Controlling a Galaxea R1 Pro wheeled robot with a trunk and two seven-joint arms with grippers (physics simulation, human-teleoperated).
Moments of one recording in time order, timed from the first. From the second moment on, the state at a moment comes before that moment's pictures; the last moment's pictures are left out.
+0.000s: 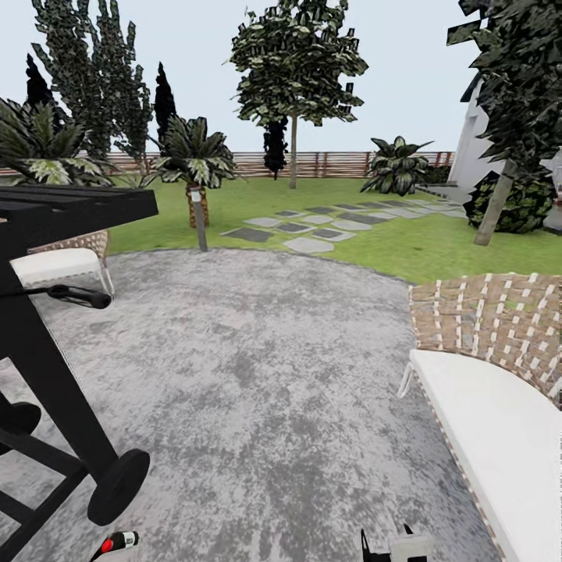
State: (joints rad) left arm -0.10 0.10 0.09 -0.51 0.09 -0.57 0.05; right arm -0.19 -0.01 0.19 -0.40 0.07 -0.59 -0.25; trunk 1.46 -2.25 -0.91
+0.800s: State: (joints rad) left arm -0.10 0.10 0.09 -0.51 0.10 -0.57 0.05; right arm -0.19 -0.01 0.19 -0.40 0.07 -0.59 -0.25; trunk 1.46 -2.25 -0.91
